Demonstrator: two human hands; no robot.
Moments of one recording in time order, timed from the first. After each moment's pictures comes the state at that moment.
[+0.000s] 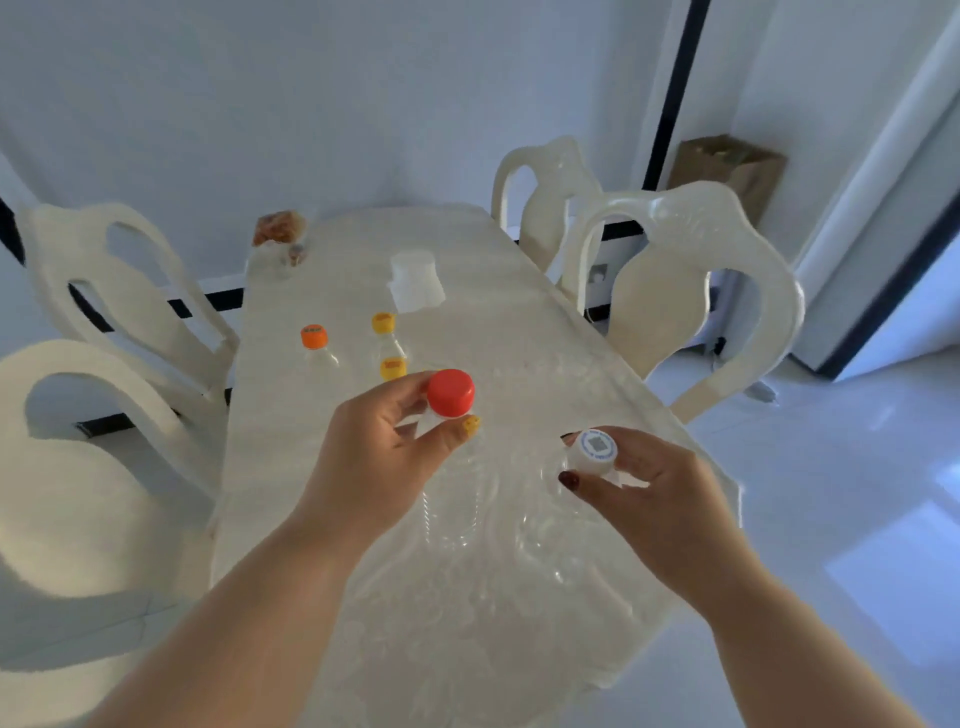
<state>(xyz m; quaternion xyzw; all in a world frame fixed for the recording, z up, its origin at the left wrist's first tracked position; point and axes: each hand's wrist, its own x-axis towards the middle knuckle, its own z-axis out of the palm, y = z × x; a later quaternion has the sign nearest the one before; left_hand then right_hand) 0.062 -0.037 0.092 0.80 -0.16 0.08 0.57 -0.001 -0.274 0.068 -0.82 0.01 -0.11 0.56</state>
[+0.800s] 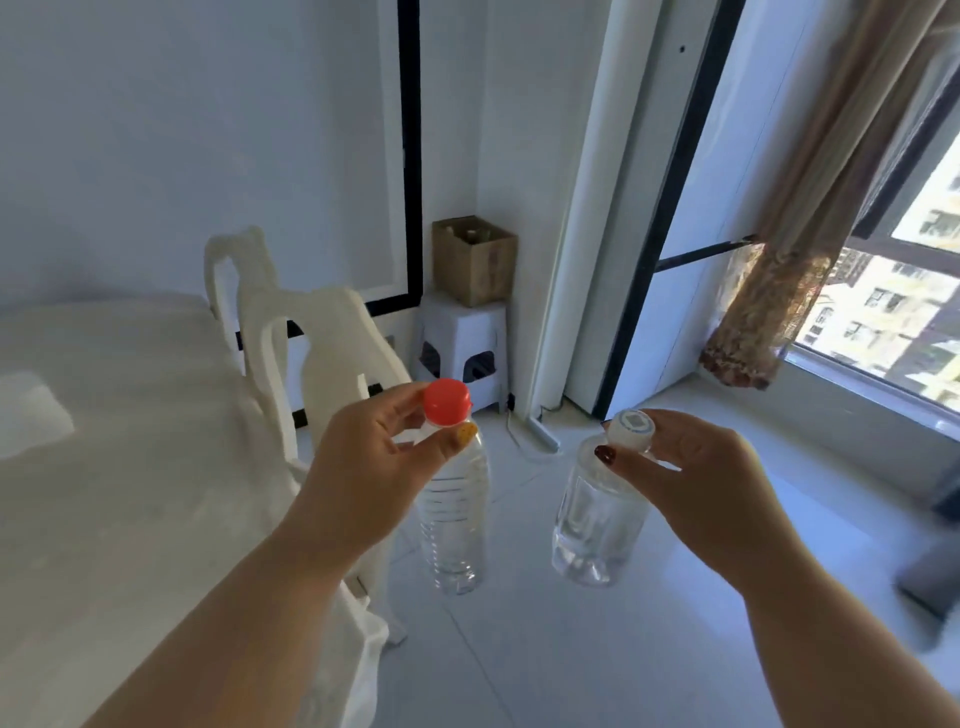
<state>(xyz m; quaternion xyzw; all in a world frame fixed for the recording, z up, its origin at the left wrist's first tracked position) 0.099 -0.532 0.148 0.75 -0.32 0.00 0.59 -0.032 -0.768 0.157 -0.85 0.15 -0.25 0.44</state>
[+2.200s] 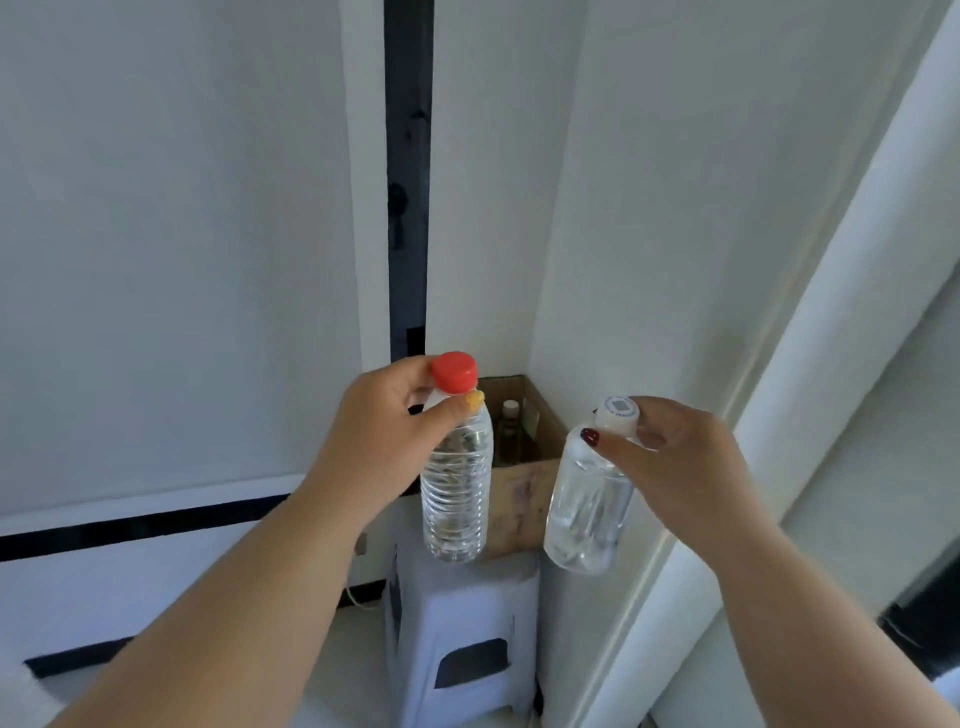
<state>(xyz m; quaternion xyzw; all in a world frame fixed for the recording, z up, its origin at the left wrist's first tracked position) 0.904 -1.065 0.197 0.79 -0.19 0.15 0.57 0.852 -1.313 0.200 -0.88 0.02 -0.20 0.44</state>
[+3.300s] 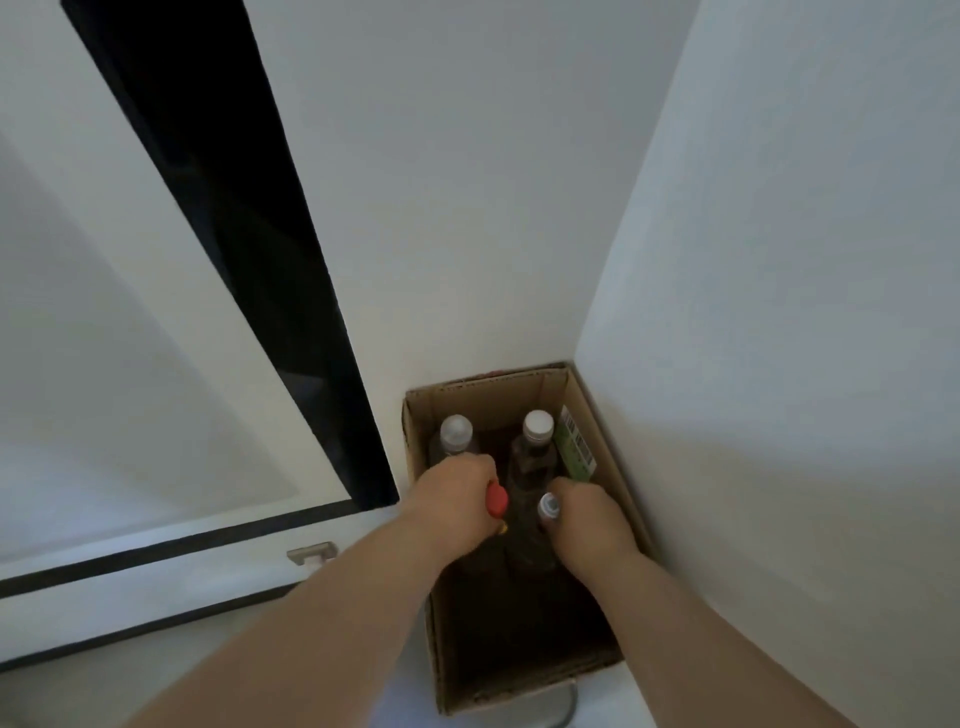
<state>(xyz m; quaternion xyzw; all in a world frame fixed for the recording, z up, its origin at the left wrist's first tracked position) 1.358 -1.205 -0.060 0.95 -0.13 -0.20 0.22 1.327 -1.367 -0.087 -0.96 0.10 0.16 0.19</state>
